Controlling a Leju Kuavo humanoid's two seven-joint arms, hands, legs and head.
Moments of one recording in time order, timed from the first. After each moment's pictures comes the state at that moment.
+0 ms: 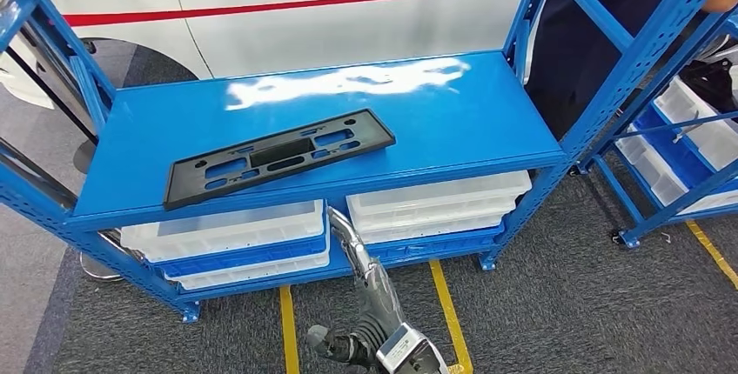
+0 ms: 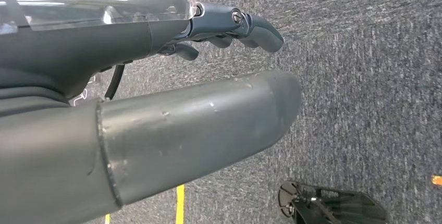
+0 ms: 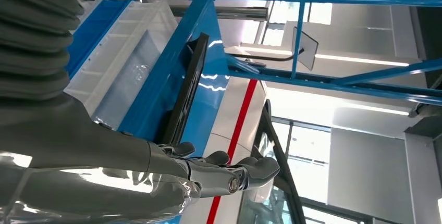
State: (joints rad) left arm -0.01 -0.18 0.66 -0.22 -0.78 0.29 -0.37; right arm 0.05 0.04 0.61 -1.71 0.34 -0.25 -0.47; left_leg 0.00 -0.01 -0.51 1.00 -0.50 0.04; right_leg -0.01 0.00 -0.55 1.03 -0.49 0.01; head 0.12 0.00
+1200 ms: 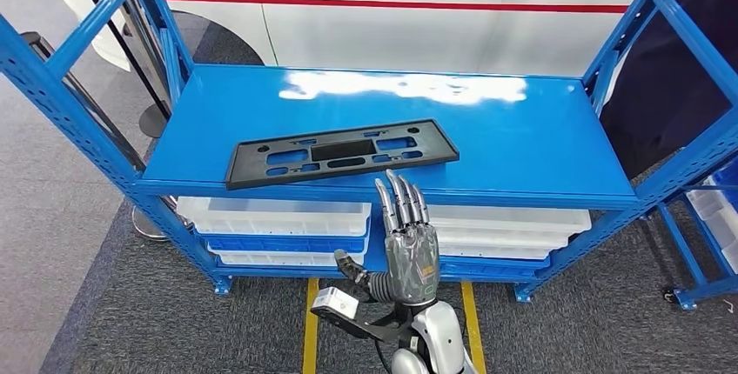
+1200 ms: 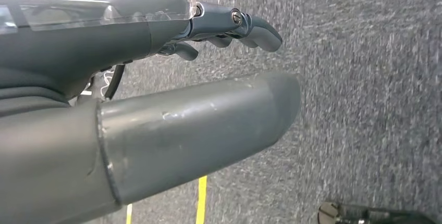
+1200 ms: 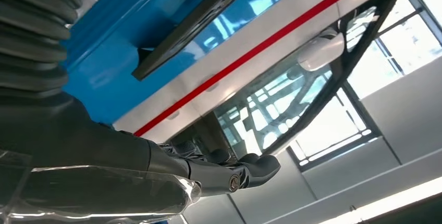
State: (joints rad) left arm -0.01 -0.15 0.66 -0.22 -0.92 0.23 -0.29; right arm 0.05 0.27 0.20 -1.52 1.51 -0.66 -0.13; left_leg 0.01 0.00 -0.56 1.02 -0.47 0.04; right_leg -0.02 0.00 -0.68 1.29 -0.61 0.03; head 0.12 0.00
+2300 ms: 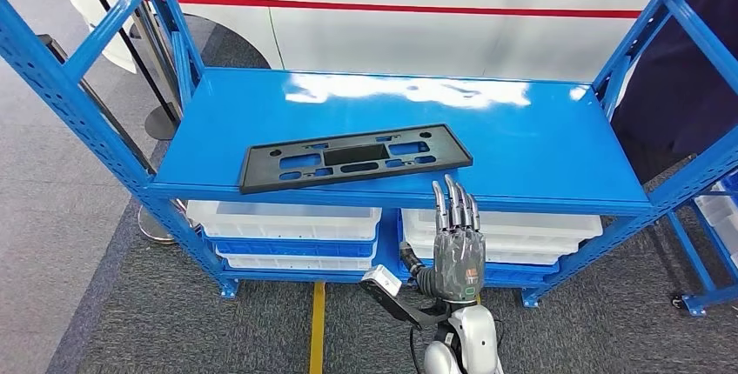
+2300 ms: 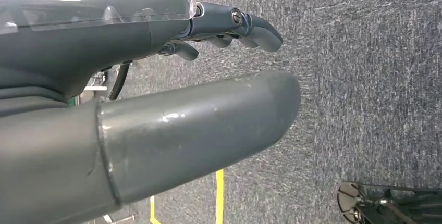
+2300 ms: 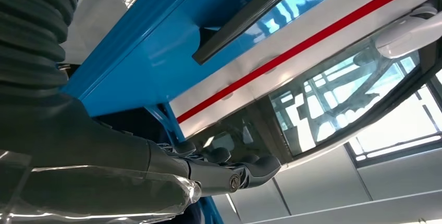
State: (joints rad) left arm -0.02 -0.13 0.73 -0.22 -0.98 0.12 -0.25; right arm 0.09 0.32 -0.06 -1.52 1.56 -0.66 -0.15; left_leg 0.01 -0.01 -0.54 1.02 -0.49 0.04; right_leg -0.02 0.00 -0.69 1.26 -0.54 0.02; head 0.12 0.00
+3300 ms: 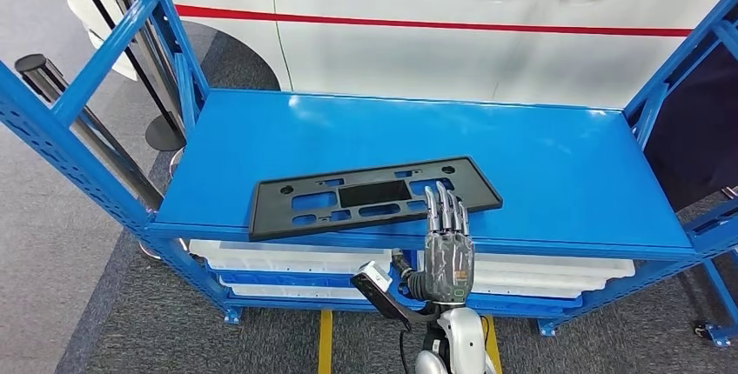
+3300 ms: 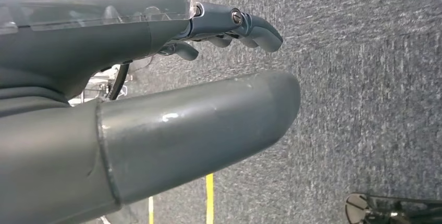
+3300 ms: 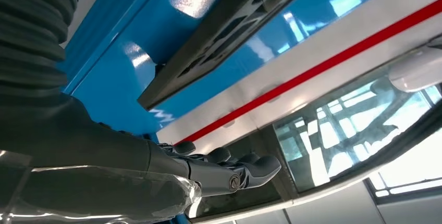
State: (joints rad) left arm -0.02 -0.12 0.73 -0.21 -1.03 0.11 -0.22; right arm 0.08 0.21 0.11 -1.47 1.57 -0.66 0.12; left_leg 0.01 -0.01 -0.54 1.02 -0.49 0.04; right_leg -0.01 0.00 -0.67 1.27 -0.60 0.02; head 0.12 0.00
